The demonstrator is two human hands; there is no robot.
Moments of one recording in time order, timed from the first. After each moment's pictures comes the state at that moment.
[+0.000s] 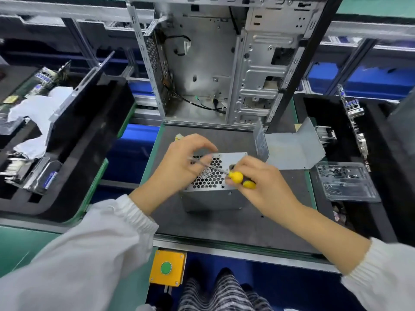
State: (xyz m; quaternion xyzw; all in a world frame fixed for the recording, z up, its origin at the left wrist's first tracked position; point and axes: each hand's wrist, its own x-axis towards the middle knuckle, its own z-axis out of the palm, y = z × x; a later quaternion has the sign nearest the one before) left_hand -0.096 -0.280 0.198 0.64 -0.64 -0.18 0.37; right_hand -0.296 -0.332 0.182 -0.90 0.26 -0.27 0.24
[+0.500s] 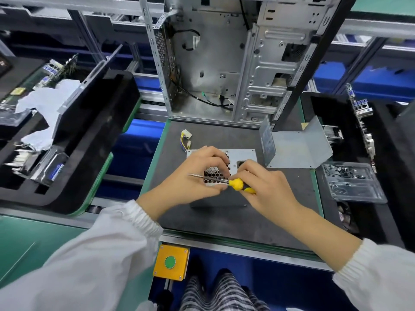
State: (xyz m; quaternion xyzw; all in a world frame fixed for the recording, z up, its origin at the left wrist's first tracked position) left_hand -0.105 -0.259 0.190 0.57 -0.71 -0.27 0.32; right_hand -0.296 -0.321 0.176 -0.95 0.21 -0.22 0.08
